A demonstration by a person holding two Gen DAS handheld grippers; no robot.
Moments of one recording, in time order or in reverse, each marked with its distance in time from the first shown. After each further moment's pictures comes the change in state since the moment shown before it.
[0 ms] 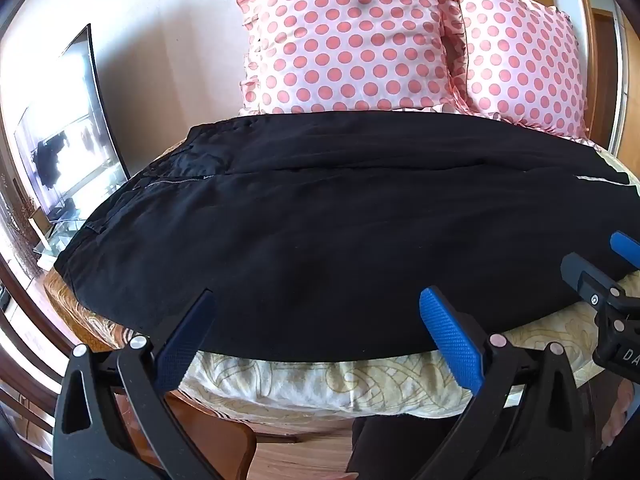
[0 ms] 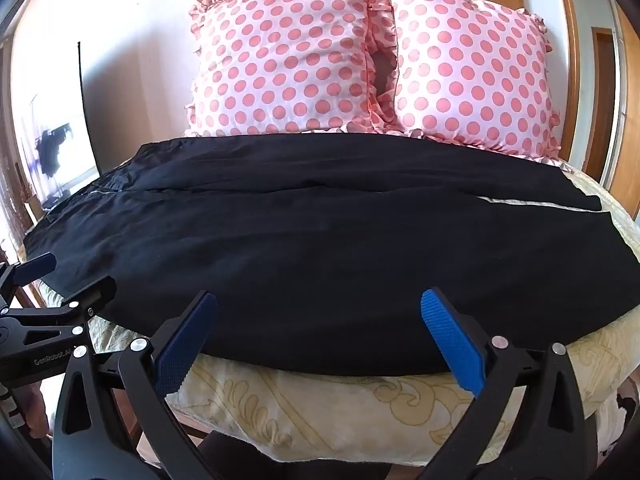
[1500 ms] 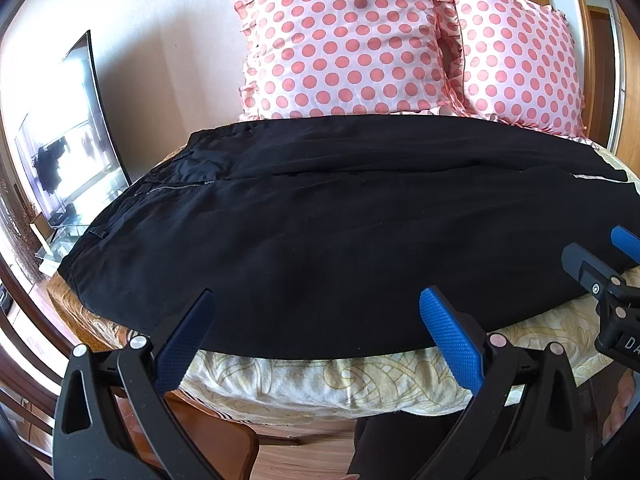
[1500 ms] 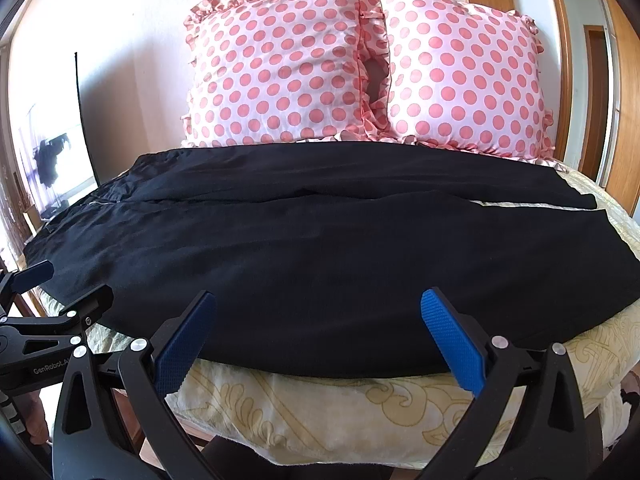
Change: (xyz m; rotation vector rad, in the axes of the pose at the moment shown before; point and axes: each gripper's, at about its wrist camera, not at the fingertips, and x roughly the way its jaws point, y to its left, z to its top) left arm -0.010 -0.001 0.000 -0.021 -0.037 -0.018; right arm -0.004 -0.007 0.002 0.016 -0.027 -0.003
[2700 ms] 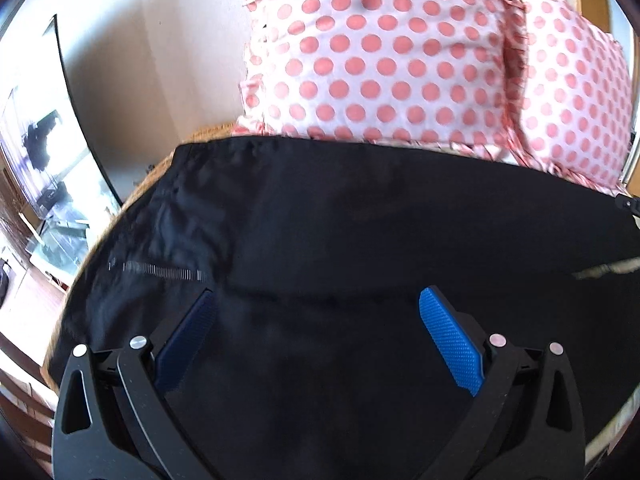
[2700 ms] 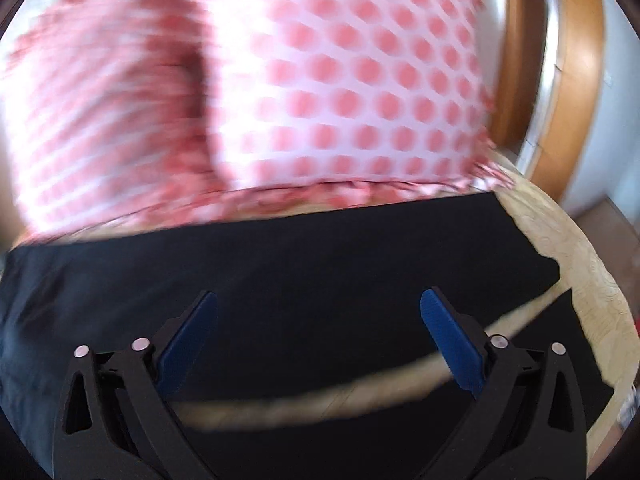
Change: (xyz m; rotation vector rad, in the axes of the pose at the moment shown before) left arm 0.086 0.059 0.155 -0.093 0.030 -0.038; right arm 0.155 -0.172 0.184 0.243 0.200 -0.352
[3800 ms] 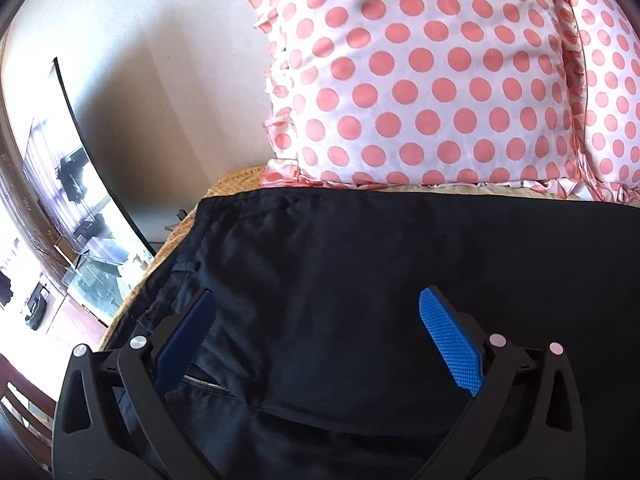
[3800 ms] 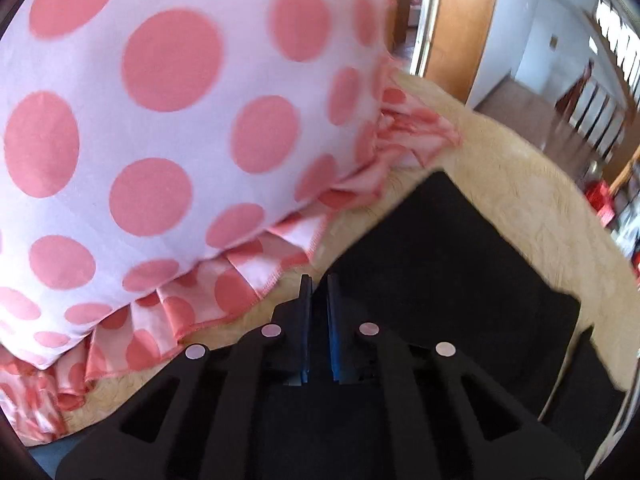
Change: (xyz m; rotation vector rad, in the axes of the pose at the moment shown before) left arm 0.098 0.007 0.027 0.082 0.082 0.192; right arm 0.146 -0.092 0.074 0.393 0.211 -0.313
